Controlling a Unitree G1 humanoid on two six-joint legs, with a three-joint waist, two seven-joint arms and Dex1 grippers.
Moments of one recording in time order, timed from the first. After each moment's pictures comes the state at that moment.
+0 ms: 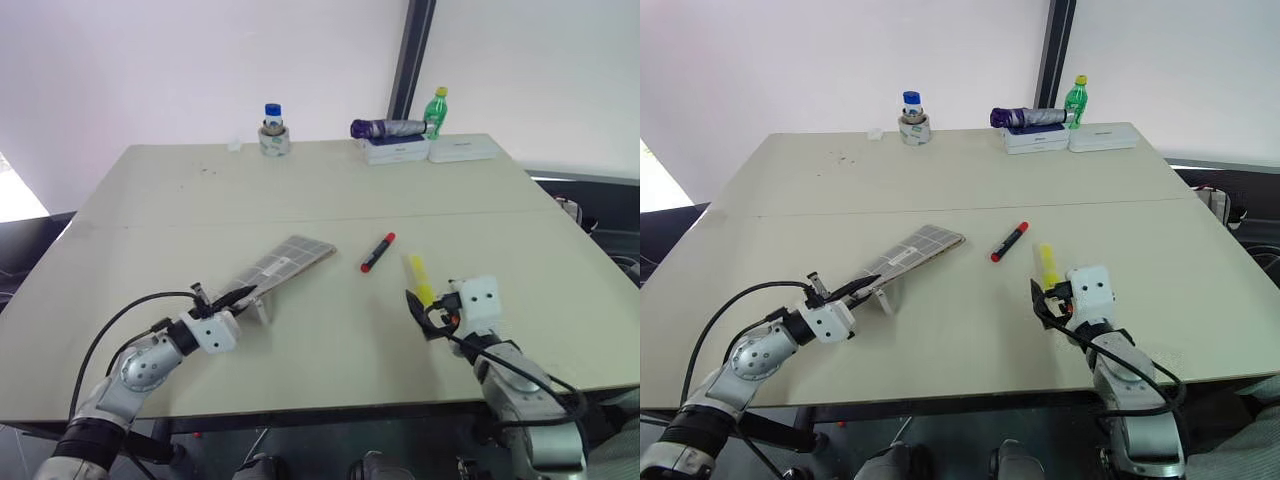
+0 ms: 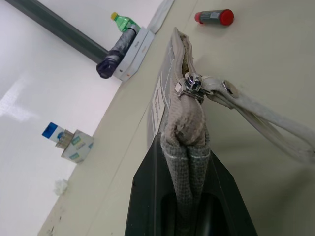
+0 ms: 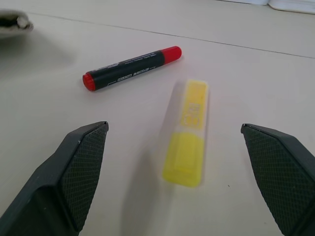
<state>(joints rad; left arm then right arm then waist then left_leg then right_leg) -0.23 0.63 -0.10 0.35 0.24 -0.80 -0.35 0.00 -0.25 -0.13 -0.46 0.12 0.54 0.23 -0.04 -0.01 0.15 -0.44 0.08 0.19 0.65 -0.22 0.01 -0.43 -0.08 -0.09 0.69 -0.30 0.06</state>
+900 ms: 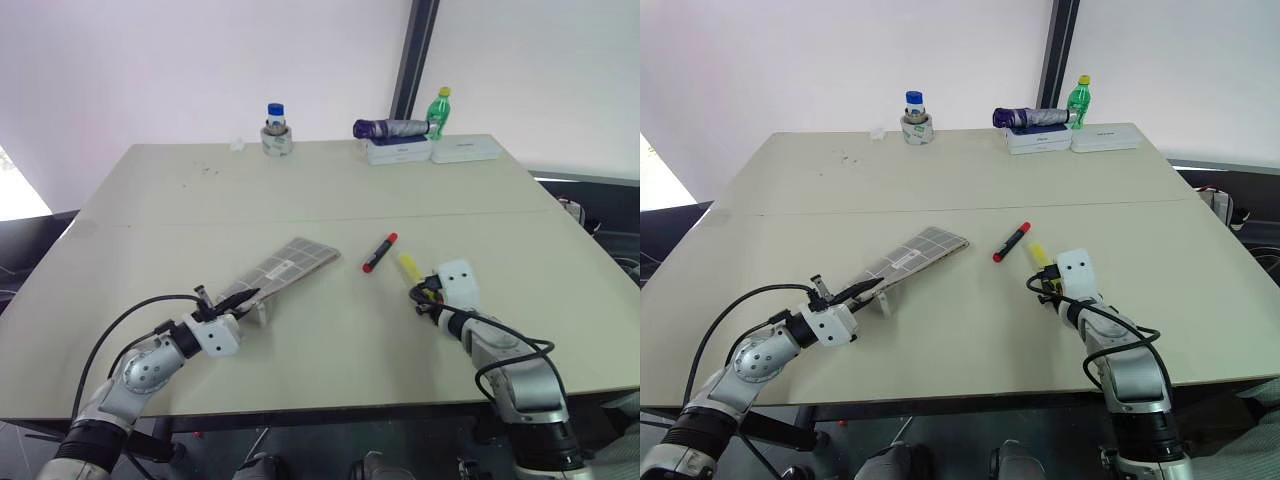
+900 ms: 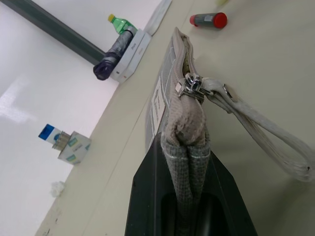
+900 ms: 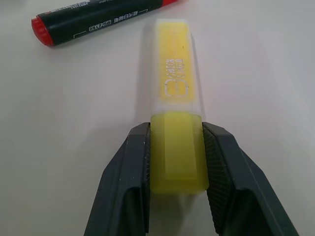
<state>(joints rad) -0.21 0.63 -0.10 0.35 0.25 -0.81 -0.35 -0.24 -0.39 -0.06 -0.21 0.10 0.72 0.25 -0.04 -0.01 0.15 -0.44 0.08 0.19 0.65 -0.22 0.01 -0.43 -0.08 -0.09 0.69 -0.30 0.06</state>
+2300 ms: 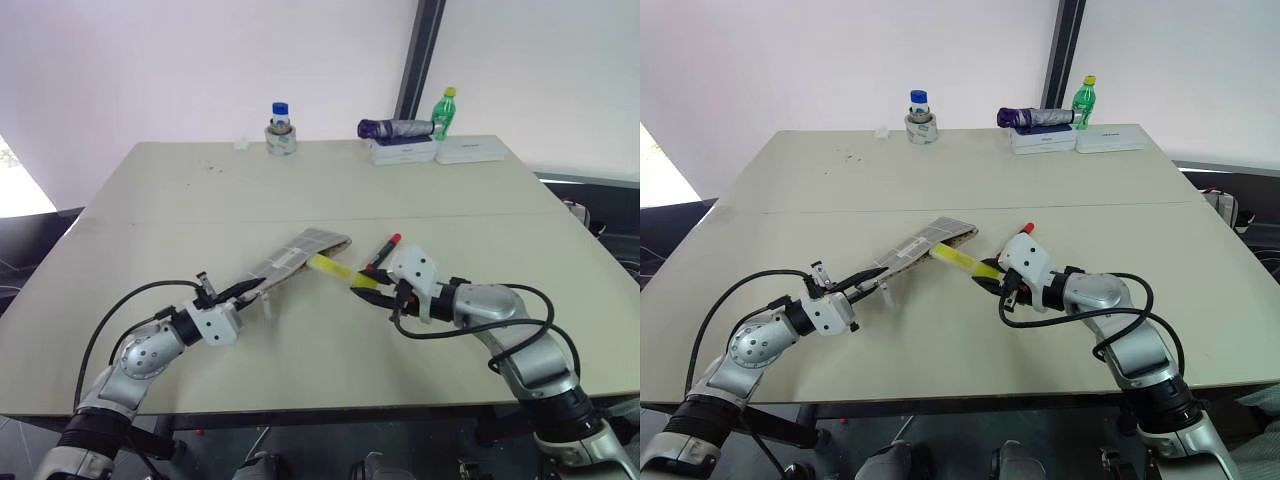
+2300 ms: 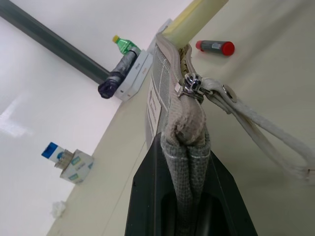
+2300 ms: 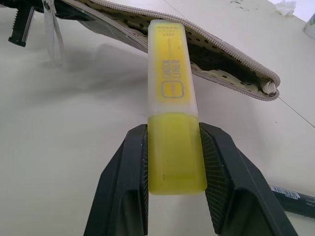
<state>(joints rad) -0.26 0.63 -0.10 0.31 0.15 -0.81 -0.47 -0.39 -0.58 0.15 -0.26 0.20 0.44 0.82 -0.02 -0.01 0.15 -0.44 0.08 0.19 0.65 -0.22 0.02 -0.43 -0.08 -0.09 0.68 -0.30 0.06</state>
